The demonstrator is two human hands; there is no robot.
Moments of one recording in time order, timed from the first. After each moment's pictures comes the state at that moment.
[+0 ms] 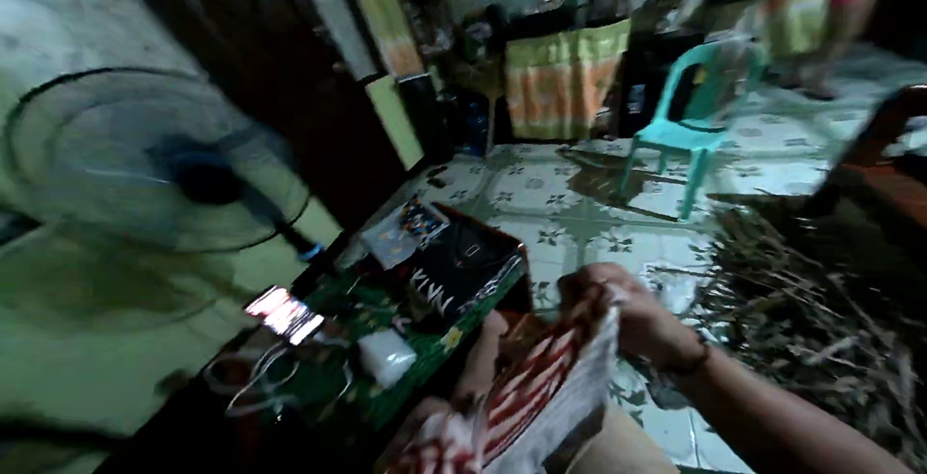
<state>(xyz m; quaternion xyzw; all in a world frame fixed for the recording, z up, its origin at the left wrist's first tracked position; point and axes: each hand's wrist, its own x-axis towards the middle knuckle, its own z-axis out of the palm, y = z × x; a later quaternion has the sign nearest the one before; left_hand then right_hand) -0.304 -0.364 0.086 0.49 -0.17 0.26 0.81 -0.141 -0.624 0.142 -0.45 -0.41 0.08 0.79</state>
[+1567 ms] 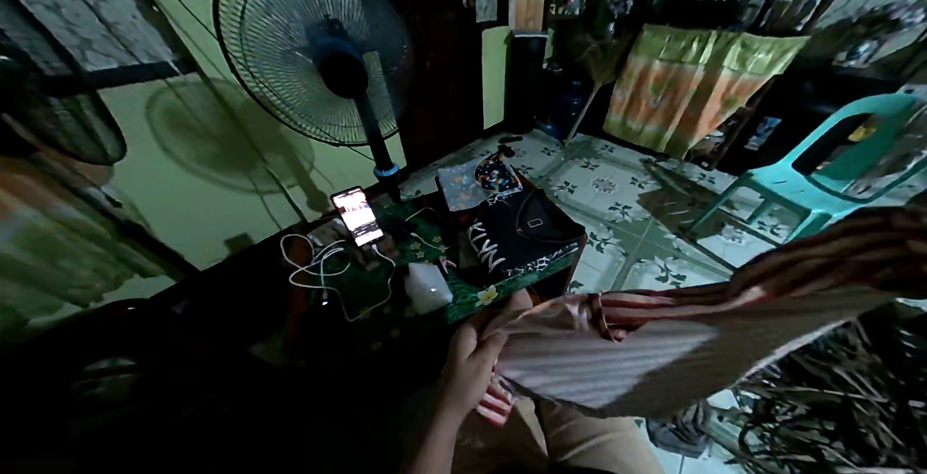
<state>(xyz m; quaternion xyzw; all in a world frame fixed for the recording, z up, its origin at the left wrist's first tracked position) -0.264 -0.339 0.090 0.74 0.04 0.17 0.65 -0.126 -0.746 0.238 -0.75 -0.17 -0.12 0.63</state>
